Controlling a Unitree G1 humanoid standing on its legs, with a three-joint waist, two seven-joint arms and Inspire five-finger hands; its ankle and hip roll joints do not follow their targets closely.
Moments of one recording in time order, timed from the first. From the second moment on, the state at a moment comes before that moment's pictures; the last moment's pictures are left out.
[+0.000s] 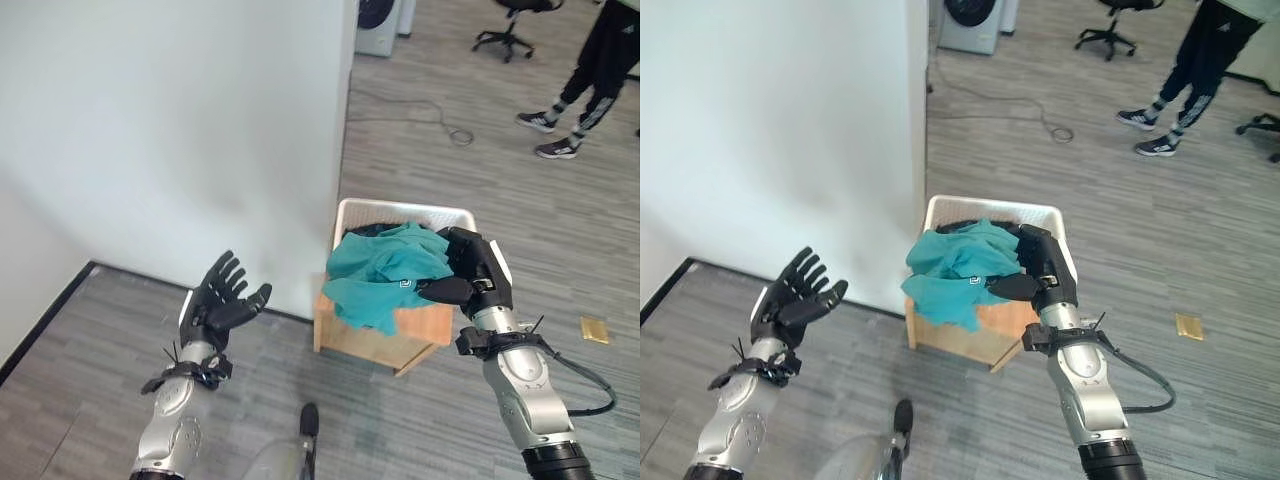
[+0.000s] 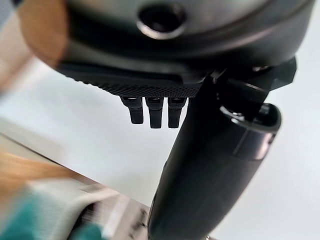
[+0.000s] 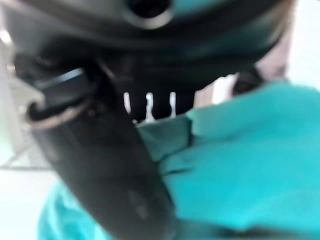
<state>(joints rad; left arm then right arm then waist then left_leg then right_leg) -0.01 0.33 -0.04 0.06 -0.66 -0.08 0.04 -0.01 -0.43 -0.01 -0.07 0.38 -0.10 -0.01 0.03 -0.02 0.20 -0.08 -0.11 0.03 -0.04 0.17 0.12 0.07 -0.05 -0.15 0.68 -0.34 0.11</state>
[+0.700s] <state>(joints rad) 0.03 0.30 -0.12 0.08 -0.71 -0.08 -0.01 -0.67 -1.22 0.14 0.40 0.40 -0.10 -0.03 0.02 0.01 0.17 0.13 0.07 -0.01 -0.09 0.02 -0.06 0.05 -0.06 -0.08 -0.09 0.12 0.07</state>
